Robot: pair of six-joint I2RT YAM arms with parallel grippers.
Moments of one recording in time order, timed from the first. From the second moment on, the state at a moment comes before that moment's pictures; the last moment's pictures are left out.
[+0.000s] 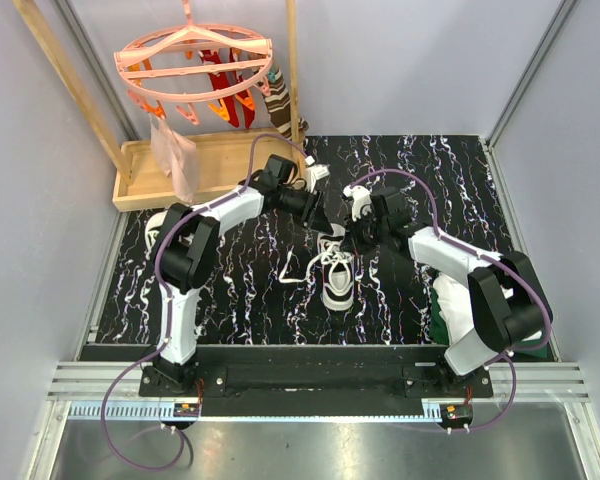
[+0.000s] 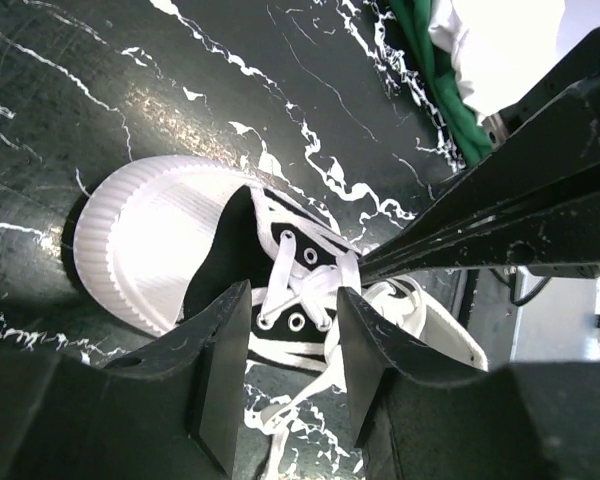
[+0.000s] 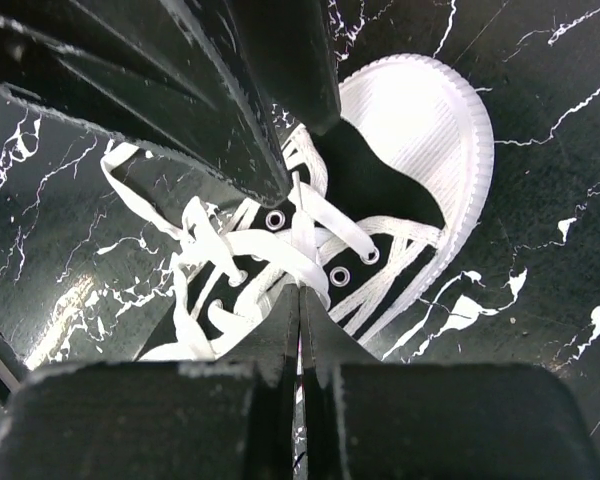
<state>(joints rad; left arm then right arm) -0.48 2.10 1.54 -0.29 0.94 -0.10 0.45 1.57 0.94 -0.14 -0.41 0.02</state>
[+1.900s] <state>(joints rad) -0.56 2.00 1.48 -0.49 0.82 1.04 0.45 1.60 0.88 0.03 -0.47 0.08</state>
